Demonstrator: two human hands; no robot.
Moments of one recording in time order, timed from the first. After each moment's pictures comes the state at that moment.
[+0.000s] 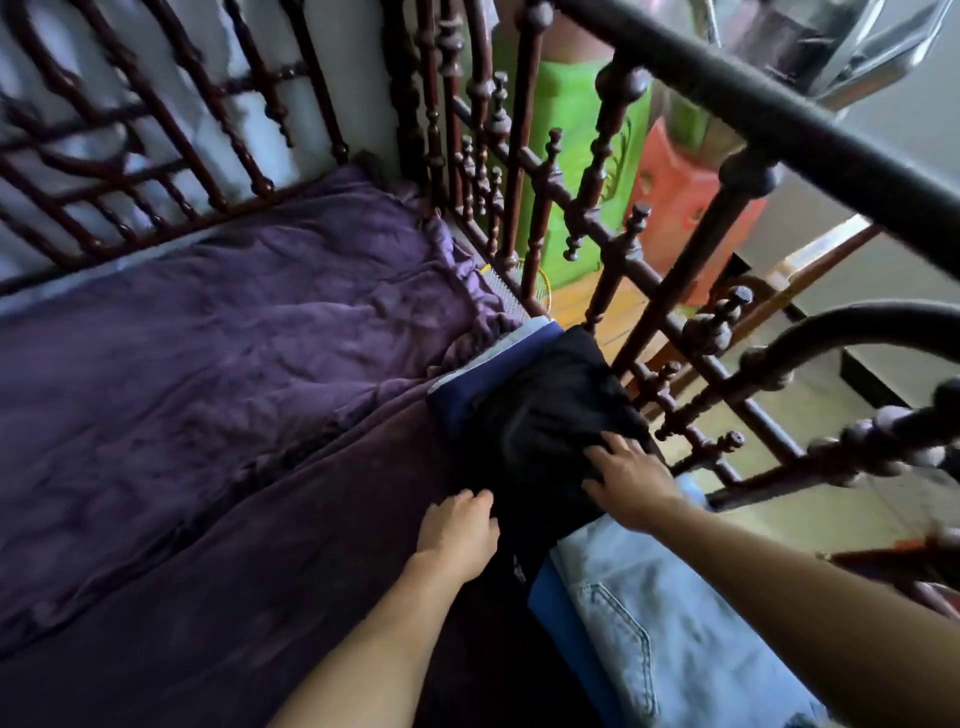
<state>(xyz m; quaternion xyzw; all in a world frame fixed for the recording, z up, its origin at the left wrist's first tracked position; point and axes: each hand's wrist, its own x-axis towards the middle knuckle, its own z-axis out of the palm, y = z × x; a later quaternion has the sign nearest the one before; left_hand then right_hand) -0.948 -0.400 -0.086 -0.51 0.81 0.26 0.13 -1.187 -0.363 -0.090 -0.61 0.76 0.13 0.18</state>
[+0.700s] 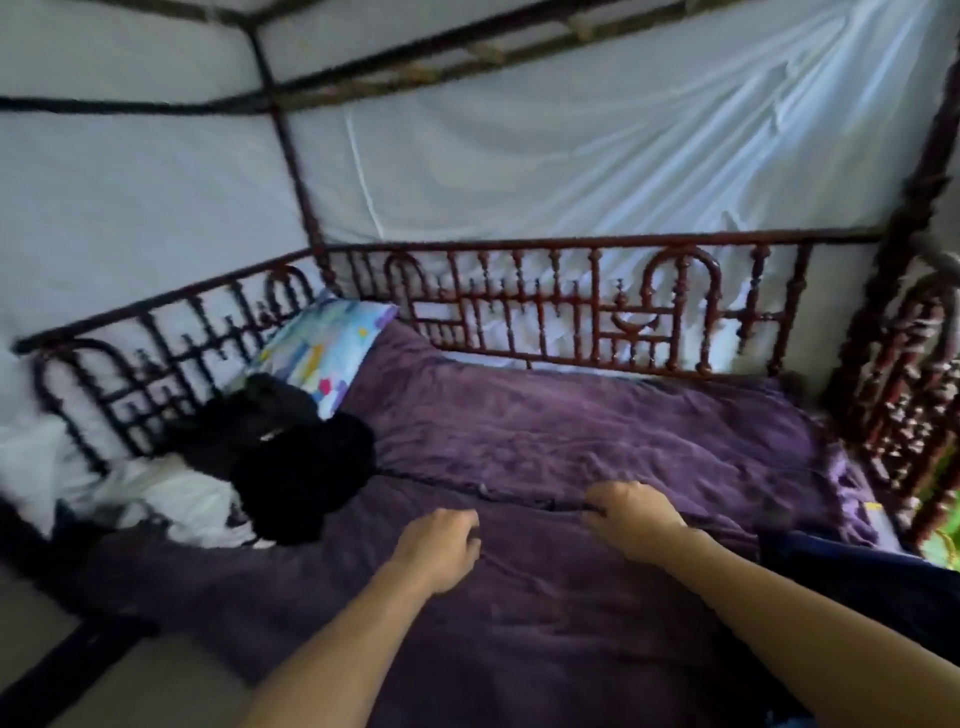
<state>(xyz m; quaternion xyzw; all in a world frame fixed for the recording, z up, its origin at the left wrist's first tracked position) -0.664 -0.087 0.165 -0.82 0.57 0.06 -0.05 -0.874 -0.255 0.155 -0.92 0.36 -0.05 0.11</state>
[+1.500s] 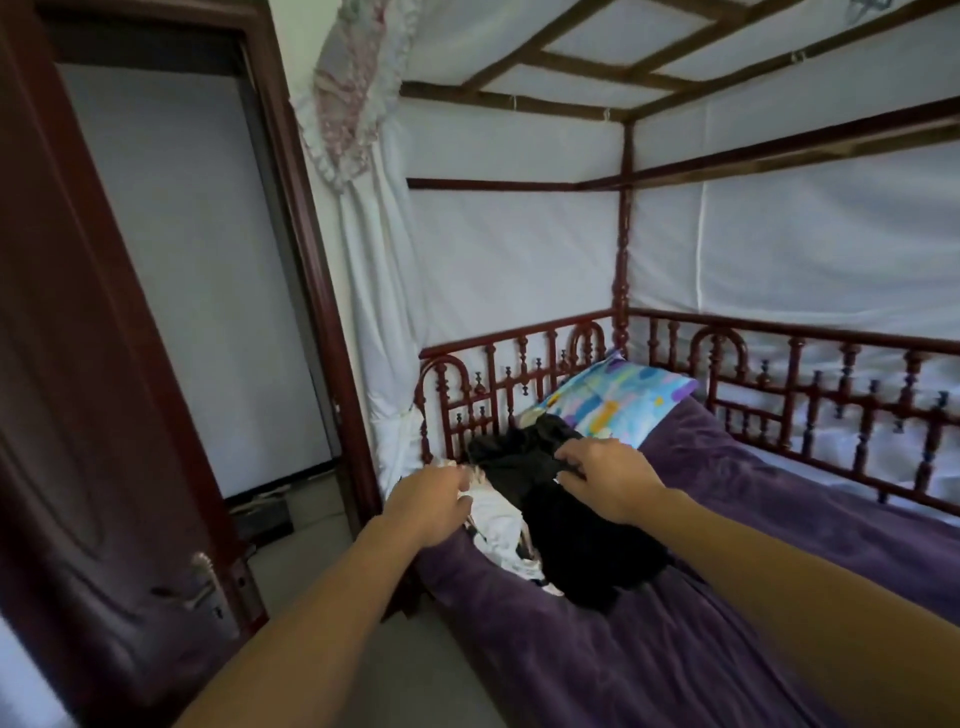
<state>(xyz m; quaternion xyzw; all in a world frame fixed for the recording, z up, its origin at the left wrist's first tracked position) -0.292 0.269 0.314 -0.93 0.35 -0.07 -0.09 -0.382 0.034 0.310 -0.98 0.05 -0.18 0.10</state>
